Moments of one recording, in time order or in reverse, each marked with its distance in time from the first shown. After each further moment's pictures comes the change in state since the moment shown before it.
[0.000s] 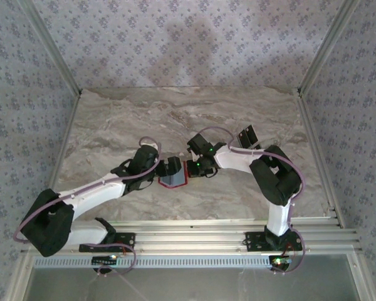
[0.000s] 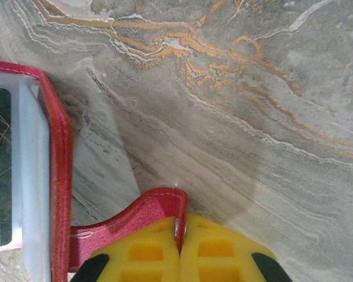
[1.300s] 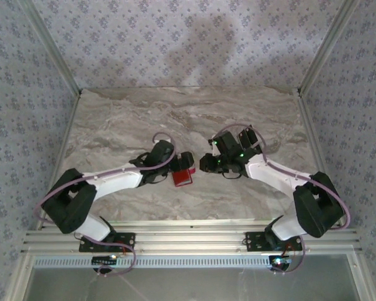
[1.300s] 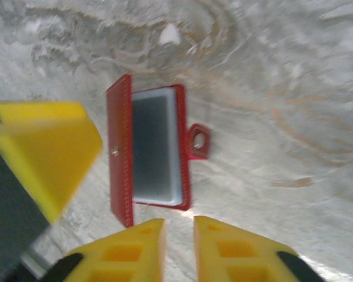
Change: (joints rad) left arm -0.043 0.205 0.155 0.013 -0.031 -0.117; right arm -0.085 -0.420 -0.243 0.078 -0.065 0.117
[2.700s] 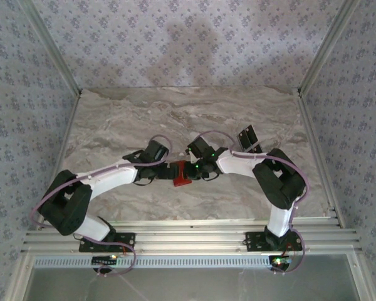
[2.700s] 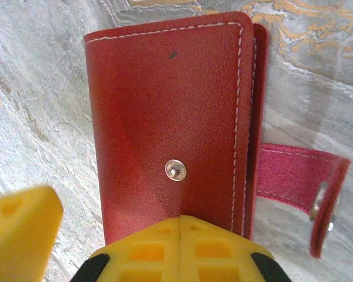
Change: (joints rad) left arm 0.058 -0.012 0.019 -0.348 -0.023 0.319; right arm 0.110 0.369 0.161 0.068 -0.054 0.014
